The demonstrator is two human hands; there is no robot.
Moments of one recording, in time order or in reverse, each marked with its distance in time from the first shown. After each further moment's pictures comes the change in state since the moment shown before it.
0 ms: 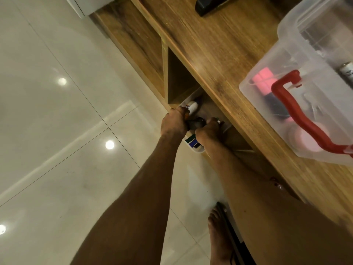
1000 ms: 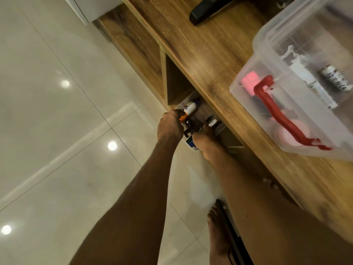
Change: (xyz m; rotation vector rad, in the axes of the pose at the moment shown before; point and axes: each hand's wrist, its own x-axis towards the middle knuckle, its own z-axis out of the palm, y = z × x) left_hand -0.005 -0.011 0.003 -0.114 0.047 -0.058; right_hand -0.003 0.015 0.000 -0.032 -0.102 -0.057
